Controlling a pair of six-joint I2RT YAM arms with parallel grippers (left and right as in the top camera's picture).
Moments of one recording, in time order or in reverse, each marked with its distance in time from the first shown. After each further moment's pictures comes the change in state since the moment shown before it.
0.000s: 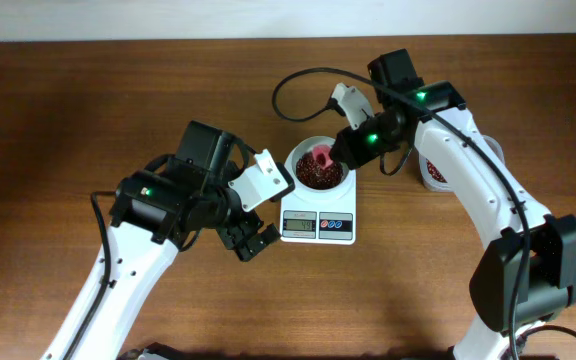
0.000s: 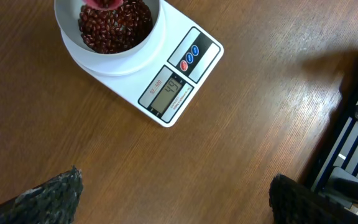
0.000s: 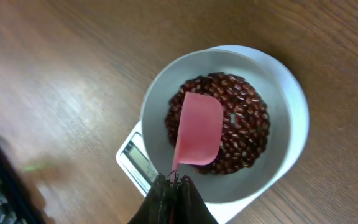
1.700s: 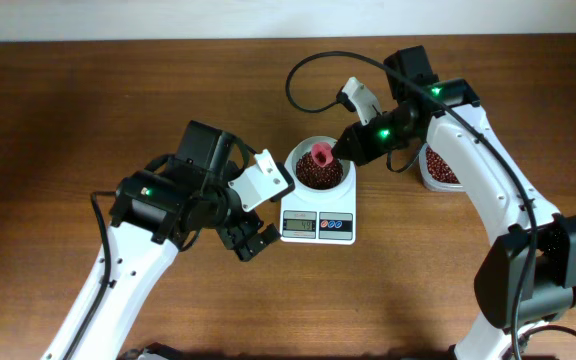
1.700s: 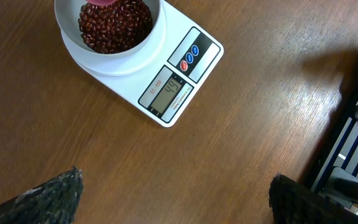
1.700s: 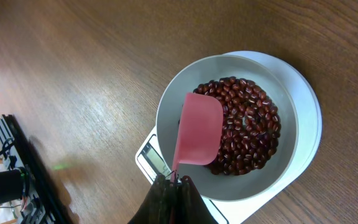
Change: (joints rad) left arm 0.000 0.000 0.000 0.000 0.000 0.000; right arm -0.053 0.000 0.000 -0.012 -0.118 -0.014
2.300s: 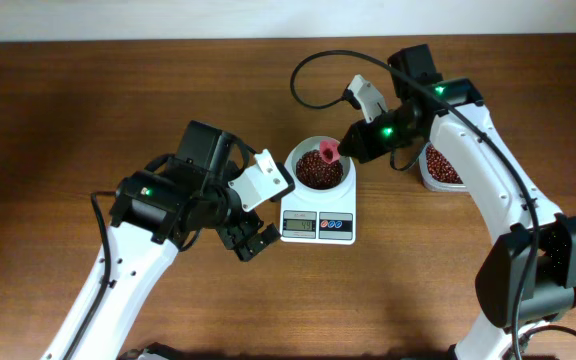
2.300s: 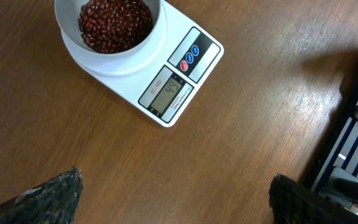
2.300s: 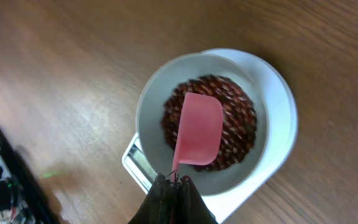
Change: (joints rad) left arm 0.000 0.000 0.000 0.000 0.000 0.000; right arm -0.018 0.000 0.001 0.010 0.038 0.021
